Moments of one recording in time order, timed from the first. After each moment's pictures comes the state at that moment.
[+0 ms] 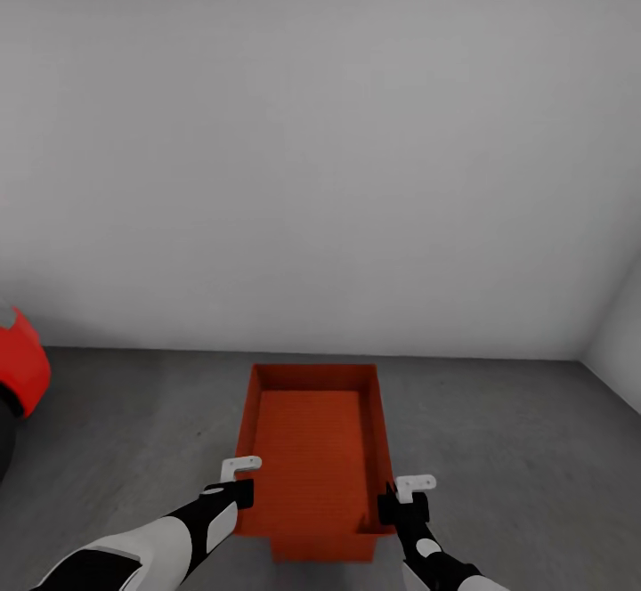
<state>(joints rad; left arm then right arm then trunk) -0.74 -0.10 -0.14 0.00 0.24 -0.01 0.18 -0.59 0.12 0.08 -0.07 0.04 -0.42 -0.16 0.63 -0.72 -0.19</state>
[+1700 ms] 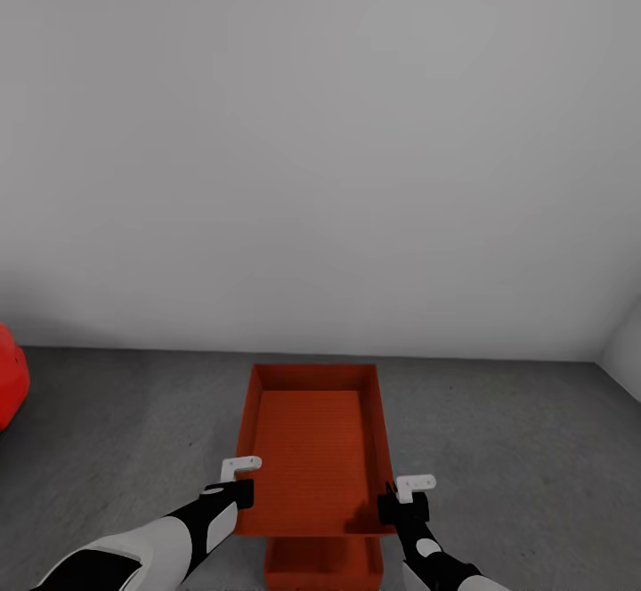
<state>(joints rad) -0.74 -0.10 -0.14 0.00 0.24 -0.01 0.17 -0.59 0.12 0.09 -0.07 0.04 -0.42 -0.16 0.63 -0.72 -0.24</state>
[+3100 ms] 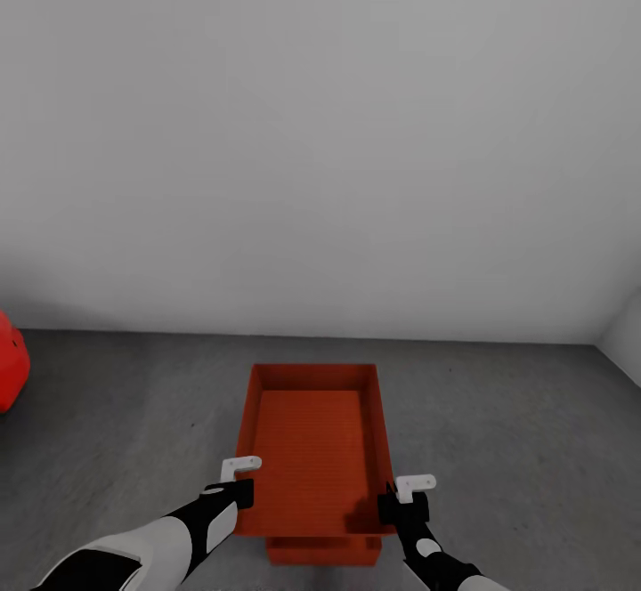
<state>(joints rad) -0.74 -0.10 -0.14 0.00 0.24 -0.01 0.17 -0.59 0.12 0.08 -0.07 0.04 -0.42 -0.16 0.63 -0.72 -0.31</state>
